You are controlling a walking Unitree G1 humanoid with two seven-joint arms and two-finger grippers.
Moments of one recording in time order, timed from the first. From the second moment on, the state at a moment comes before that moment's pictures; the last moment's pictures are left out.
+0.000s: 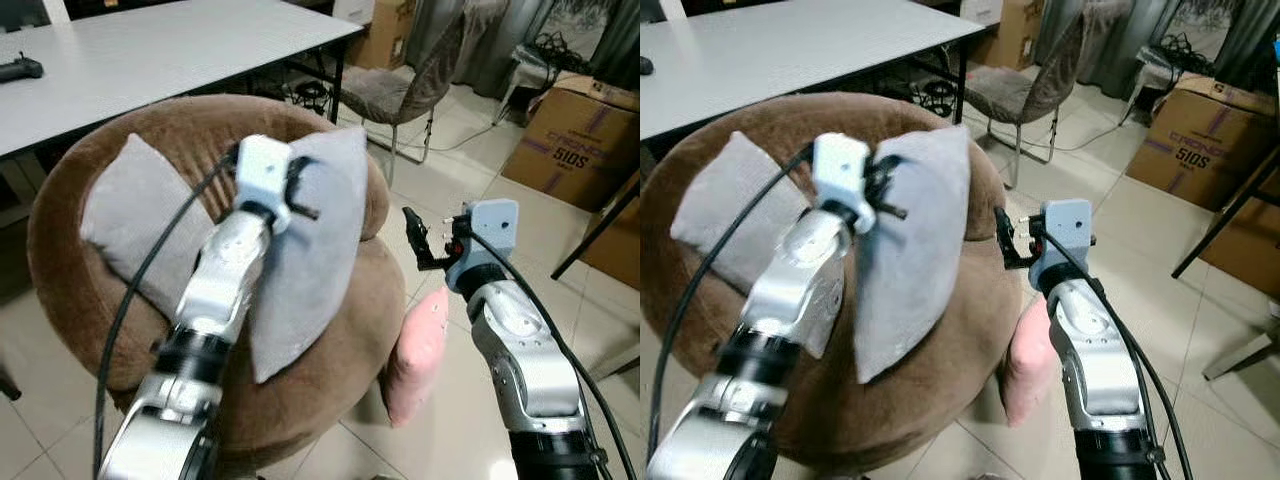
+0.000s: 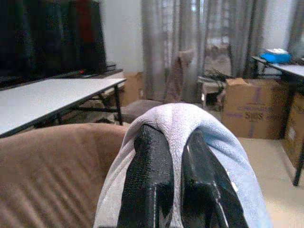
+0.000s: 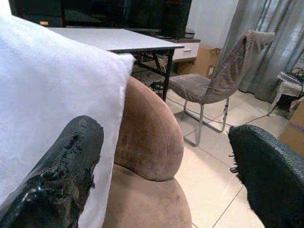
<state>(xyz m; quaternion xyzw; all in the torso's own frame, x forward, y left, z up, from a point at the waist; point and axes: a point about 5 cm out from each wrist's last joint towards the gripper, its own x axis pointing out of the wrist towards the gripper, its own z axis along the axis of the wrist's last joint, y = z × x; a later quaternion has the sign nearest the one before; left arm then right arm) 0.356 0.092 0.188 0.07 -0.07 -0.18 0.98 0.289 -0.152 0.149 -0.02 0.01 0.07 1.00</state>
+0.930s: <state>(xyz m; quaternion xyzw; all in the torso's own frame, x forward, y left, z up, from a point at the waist) 0.383 0.196 0.116 0.06 0.14 0.09 0.98 0.262 -0.153 0.149 -0.12 0.07 0.34 0.93</state>
